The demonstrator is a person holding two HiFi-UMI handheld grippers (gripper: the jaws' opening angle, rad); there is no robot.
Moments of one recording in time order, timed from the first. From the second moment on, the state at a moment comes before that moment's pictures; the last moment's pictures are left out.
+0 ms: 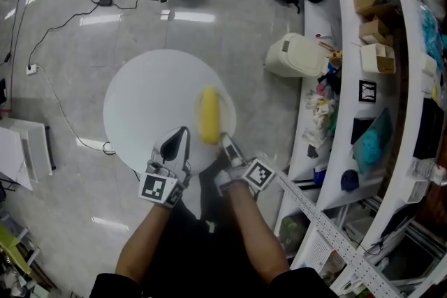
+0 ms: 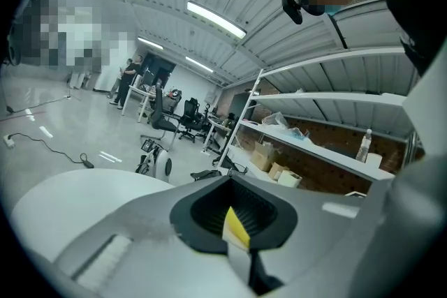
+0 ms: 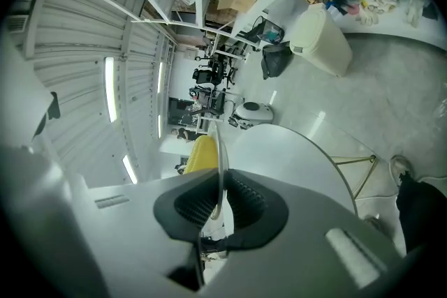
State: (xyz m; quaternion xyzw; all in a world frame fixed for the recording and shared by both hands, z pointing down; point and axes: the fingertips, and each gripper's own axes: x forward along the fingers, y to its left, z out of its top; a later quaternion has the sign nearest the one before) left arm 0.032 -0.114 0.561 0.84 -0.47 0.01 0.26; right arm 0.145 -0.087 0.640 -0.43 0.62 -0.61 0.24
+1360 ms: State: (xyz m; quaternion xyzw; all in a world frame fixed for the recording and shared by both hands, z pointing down) left arm 0.032 -0.125 0.615 0.83 -0.47 0.03 0.30; right arm 0.129 -0.105 0.724 -0.43 0.60 -0.64 0.21
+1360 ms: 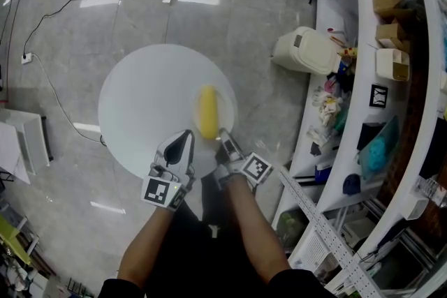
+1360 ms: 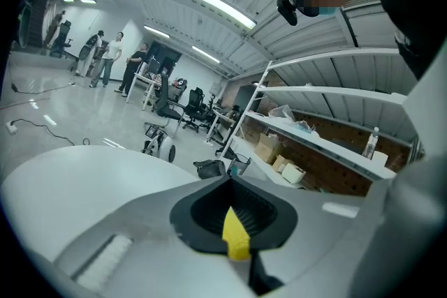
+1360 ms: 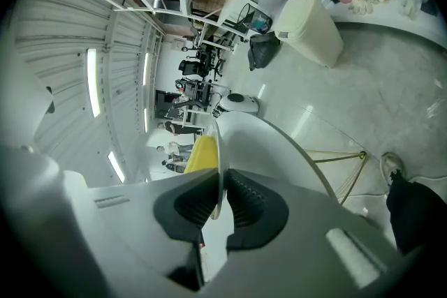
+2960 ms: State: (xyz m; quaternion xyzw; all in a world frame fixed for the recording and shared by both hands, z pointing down) left arm 0.019 -0.121 0.617 0.83 -0.46 0.03 0.31; right arm 0.149 -0.072 0.770 -0.56 0.48 -0.67 0.03
